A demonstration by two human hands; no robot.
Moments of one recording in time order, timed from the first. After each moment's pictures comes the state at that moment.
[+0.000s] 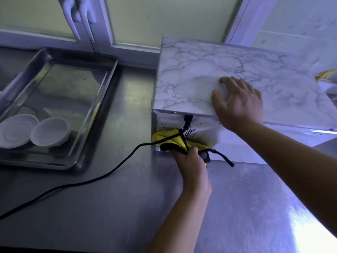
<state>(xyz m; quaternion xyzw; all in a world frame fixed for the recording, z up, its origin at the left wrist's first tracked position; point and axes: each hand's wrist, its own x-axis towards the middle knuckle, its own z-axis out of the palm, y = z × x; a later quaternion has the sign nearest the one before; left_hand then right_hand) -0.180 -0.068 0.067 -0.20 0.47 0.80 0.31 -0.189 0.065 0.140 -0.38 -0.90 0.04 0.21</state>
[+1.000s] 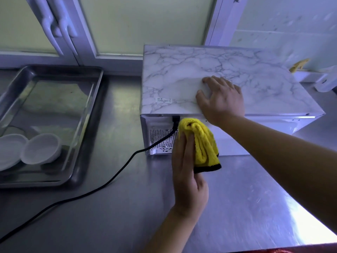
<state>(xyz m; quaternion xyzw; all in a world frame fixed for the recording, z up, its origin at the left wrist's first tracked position) -0.165 -0.117 0.041 0.39 0.66 0.64 -0.05 -0.190 0.066 0.139 -0.40 -0.89 0.04 0.22</state>
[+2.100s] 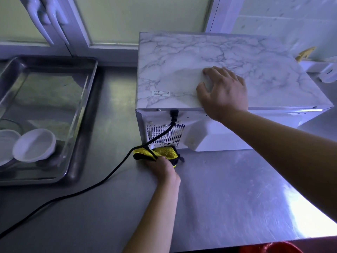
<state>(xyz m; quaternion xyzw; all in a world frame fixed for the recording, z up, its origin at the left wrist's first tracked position) -0.222 -0.074 -0.037 -0.31 0.53 0.75 0.24 -0.190 0.064 0.141 -0.39 -0.89 0.04 0.23</state>
